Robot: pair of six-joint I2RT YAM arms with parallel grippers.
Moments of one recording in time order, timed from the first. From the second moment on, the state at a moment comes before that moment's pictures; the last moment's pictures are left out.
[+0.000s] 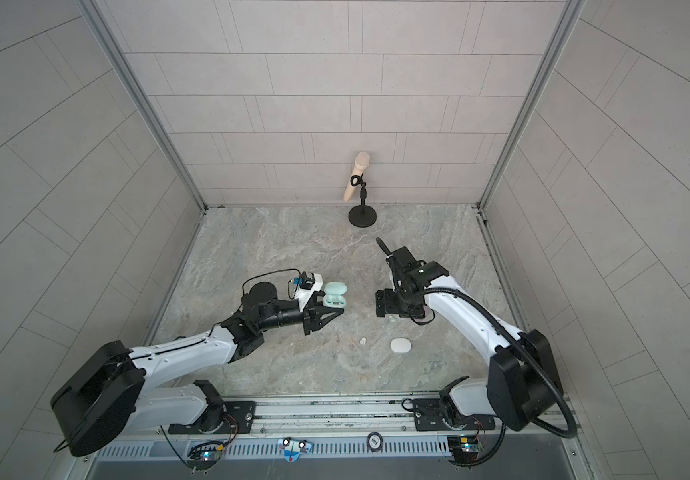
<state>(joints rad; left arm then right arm) -0.72 1.26 0.47 0.63 0.59 -0.14 0.41 1.40 1.01 -0.95 -0.17 0.47</state>
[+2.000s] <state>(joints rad) -0.71 1.23 0.46 0.63 0.58 -0.14 0.42 1.66 1.06 -0.73 -0.24 0.49</state>
